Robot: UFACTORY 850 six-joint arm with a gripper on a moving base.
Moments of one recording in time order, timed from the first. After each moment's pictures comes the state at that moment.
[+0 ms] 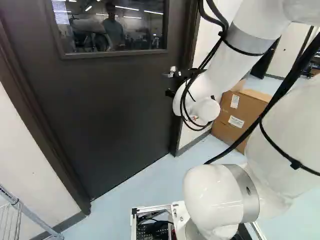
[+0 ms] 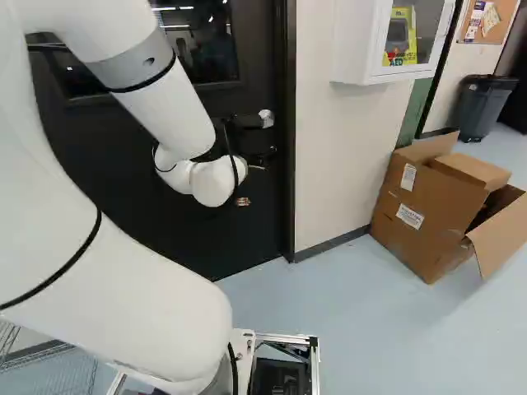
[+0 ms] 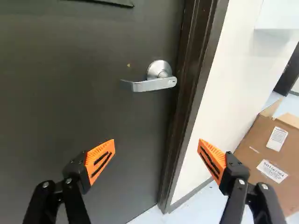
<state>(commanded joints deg) -5.8 9.6 -19.8 -5.7 50.6 0.0</state>
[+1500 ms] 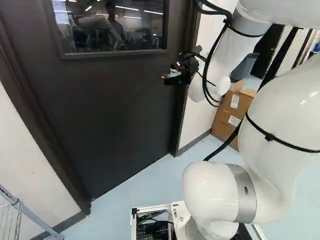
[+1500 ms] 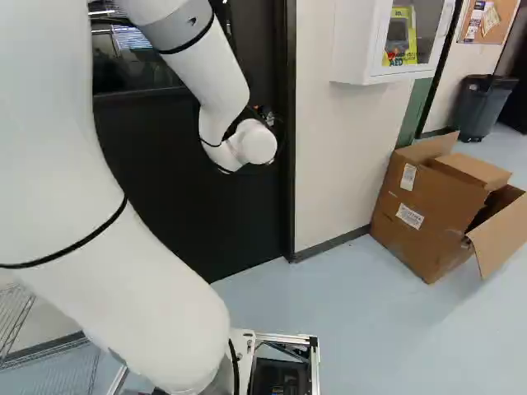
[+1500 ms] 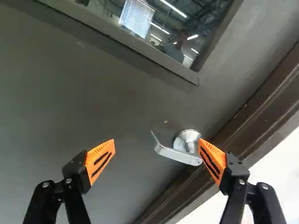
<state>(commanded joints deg) -14.8 0.9 -37.5 -48.7 55.9 0.0</state>
